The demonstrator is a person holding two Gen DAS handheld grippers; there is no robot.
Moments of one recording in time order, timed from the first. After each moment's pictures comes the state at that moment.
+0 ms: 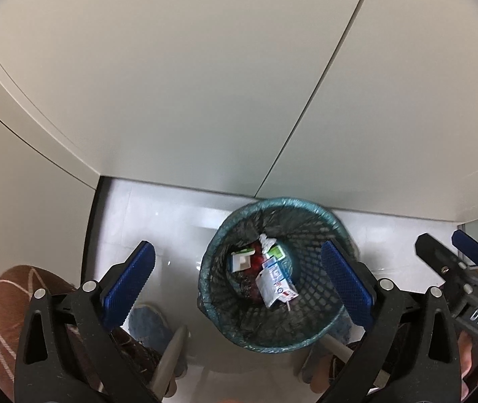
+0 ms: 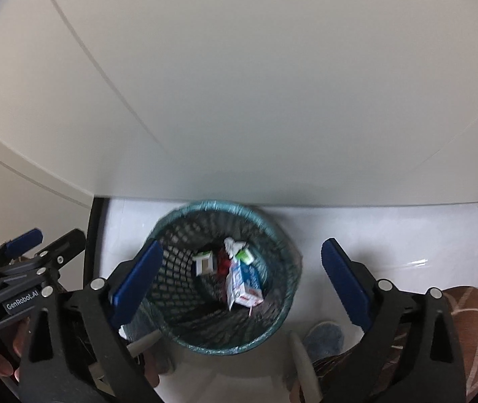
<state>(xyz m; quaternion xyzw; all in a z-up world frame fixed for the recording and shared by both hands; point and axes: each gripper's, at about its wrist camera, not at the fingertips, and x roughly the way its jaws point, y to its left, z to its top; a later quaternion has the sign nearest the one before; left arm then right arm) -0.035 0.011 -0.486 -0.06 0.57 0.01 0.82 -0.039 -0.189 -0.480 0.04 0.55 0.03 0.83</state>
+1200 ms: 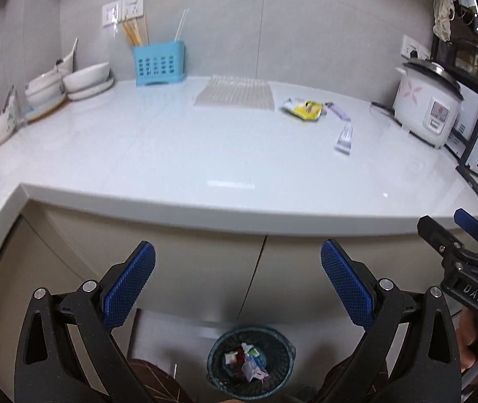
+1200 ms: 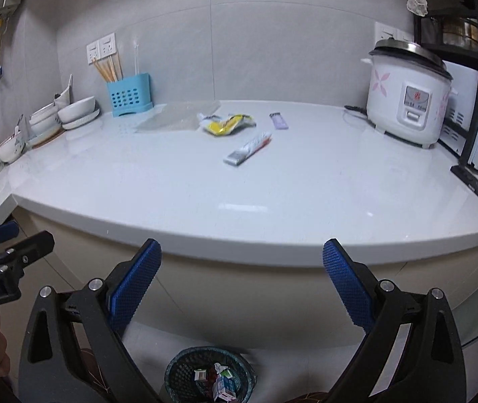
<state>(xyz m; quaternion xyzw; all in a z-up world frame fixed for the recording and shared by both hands) -0.060 -0.010 -0.076 -0.03 0.35 -0.01 0.94 -0.050 -0.229 -0.084 0.00 0.29 0.04 0.96</state>
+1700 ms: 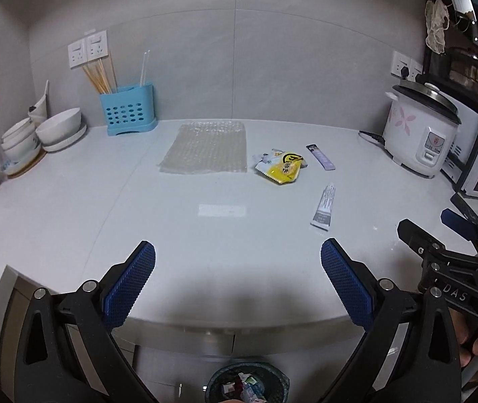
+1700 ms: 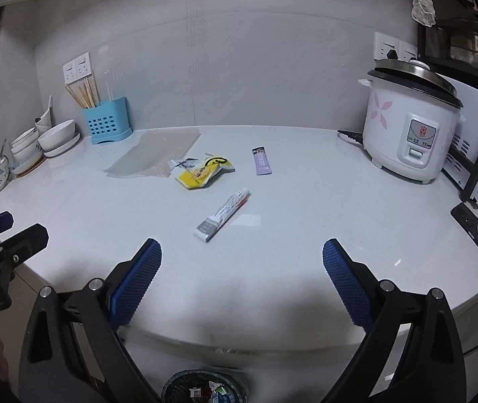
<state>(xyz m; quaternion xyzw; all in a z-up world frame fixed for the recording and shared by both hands) 0.040 -0.055 -0.002 0.00 0.33 -0.03 0.95 0.046 -0.263 -0.022 0.01 0.30 0.02 0.95</state>
